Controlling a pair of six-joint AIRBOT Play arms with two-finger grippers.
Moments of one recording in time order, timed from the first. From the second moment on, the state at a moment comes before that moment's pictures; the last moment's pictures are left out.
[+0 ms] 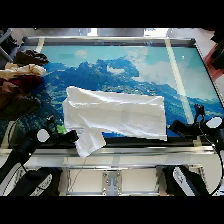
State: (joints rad) left arm -0.18 -0.80 0.32 1.20 -0.89 -1.93; right arm -0.44 -0.83 0.55 -1.23 1.18 1.47
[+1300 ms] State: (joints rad) left arm -0.18 -0.80 0.25 0.98 -0.81 -1.81; right arm -0.44 -0.83 0.30 -1.05 0.91 1.60
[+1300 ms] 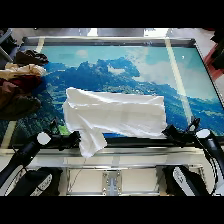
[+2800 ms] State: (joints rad) left arm -0.20 -1.07 0.93 1.22 -0.79 -1.65; right arm -0.39 -0.98 0.77 -1.06 0.89 1.49
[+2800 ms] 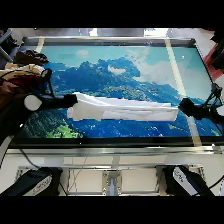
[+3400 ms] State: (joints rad) left arm -0.19 -1.51 1.20 1.26 -0.67 -1.63; right arm -0.27 -1.32 0.94 -1.05 0.65 1.43
